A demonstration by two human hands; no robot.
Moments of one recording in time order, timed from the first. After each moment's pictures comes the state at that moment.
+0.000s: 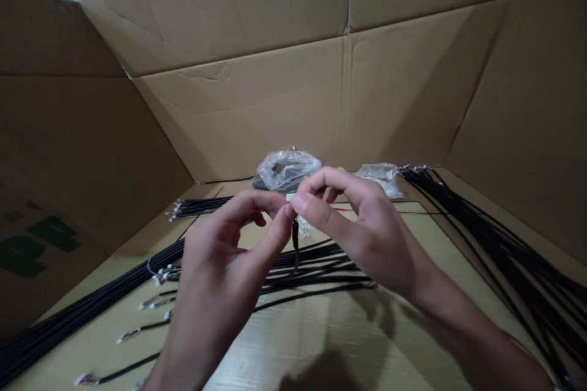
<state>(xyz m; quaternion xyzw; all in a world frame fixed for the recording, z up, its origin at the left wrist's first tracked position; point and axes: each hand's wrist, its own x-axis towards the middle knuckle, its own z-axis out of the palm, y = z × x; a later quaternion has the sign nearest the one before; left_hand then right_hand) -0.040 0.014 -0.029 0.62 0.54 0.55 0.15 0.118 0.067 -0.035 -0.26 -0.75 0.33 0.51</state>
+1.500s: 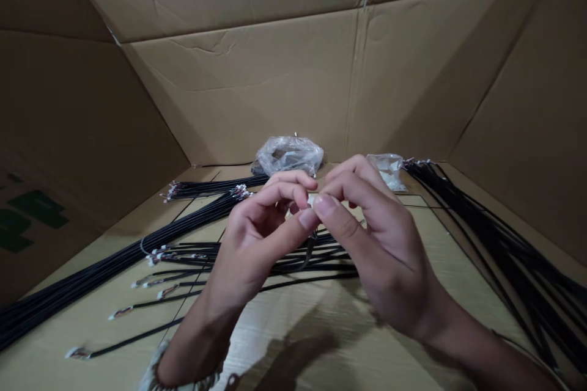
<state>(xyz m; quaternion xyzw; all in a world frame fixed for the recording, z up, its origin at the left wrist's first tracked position) -0.036 0.038 -0.065 0.55 0.27 0.62 0.49 0.119 0.051 -0.060 -0.24 -0.76 0.25 0.55</state>
